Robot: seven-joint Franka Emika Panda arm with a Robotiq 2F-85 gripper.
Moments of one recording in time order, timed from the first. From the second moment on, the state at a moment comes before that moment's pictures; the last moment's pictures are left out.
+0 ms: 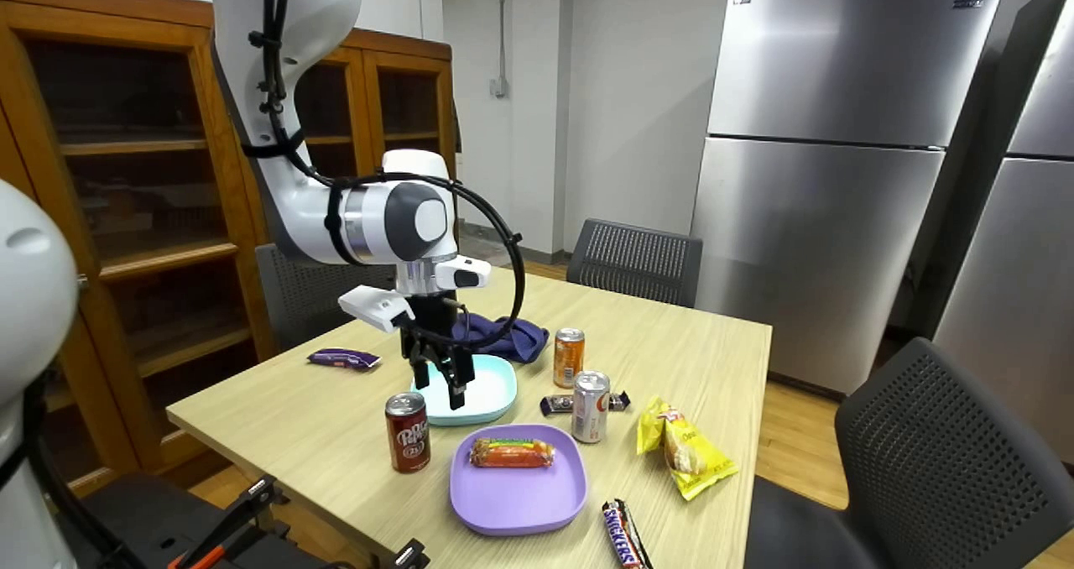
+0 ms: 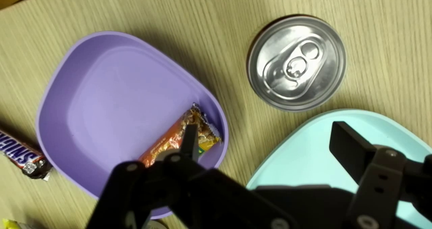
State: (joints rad) arm 0.24 0.32 -0.19 -2.52 -0.15 2.74 0.52
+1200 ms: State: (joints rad) arm 0.20 0.32 -0.10 -2.58 -0.13 2.86 0.36
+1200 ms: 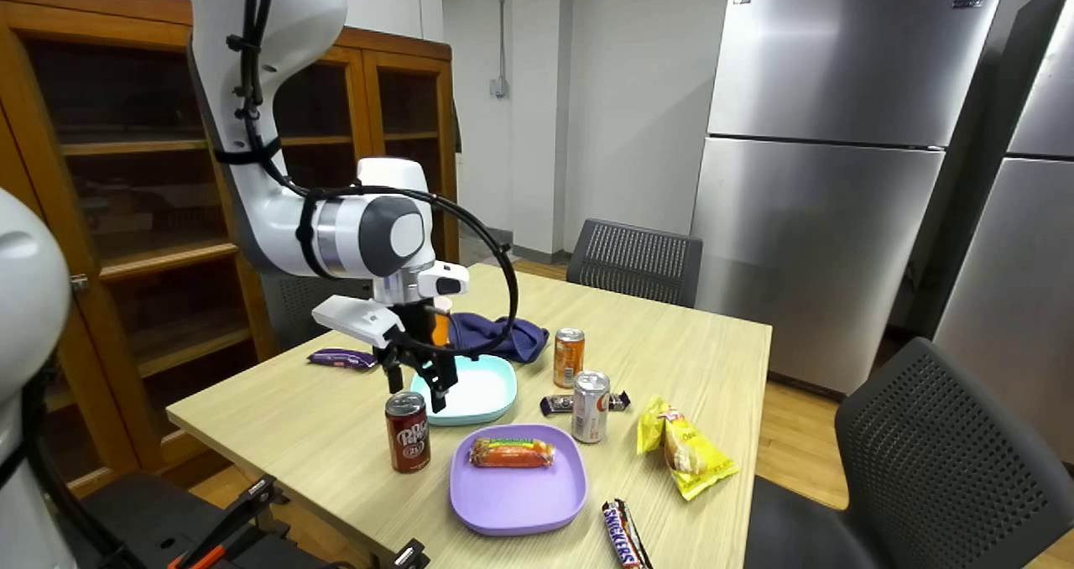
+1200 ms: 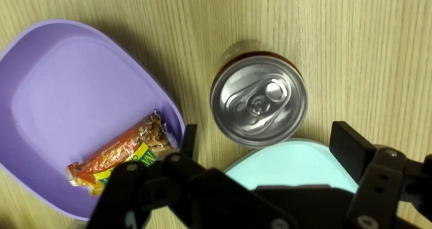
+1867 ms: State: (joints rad) arm 0.20 0.30 -0.10 -2.65 -0.13 2.90 0.31
